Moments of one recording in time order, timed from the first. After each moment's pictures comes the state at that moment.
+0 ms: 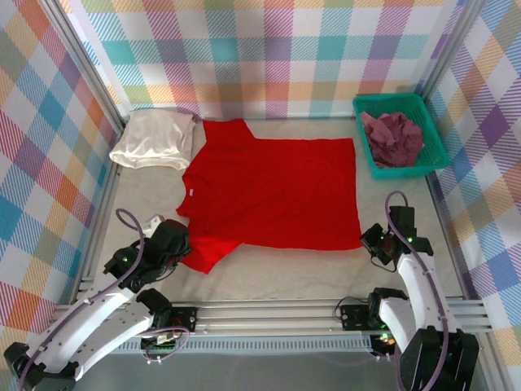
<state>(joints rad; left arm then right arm) -0.63 0.62 0.64 -0.99 -0.37 -1.15 -0.11 0.82 0.49 -0.76 -0.21 0.73</state>
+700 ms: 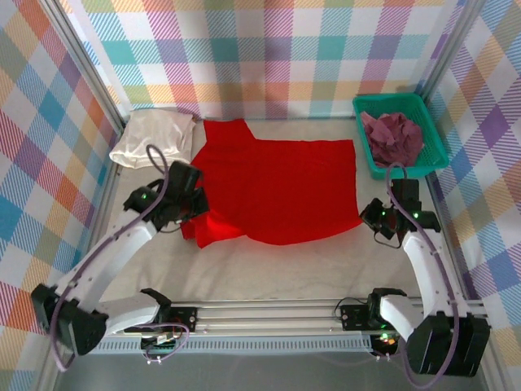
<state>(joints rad) -0.46 1.20 1.15 -0.96 -0.13 -0.72 -0.05 1.01 0.79 -0.80 -0.21 0.62</state>
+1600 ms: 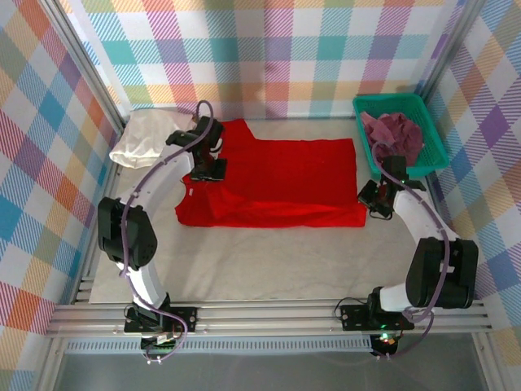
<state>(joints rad) -0.37 1.80 1.65 -1.08 -0.07 -0.28 -0.05 1.41 0.94 -0.64 -0.11 0.57</state>
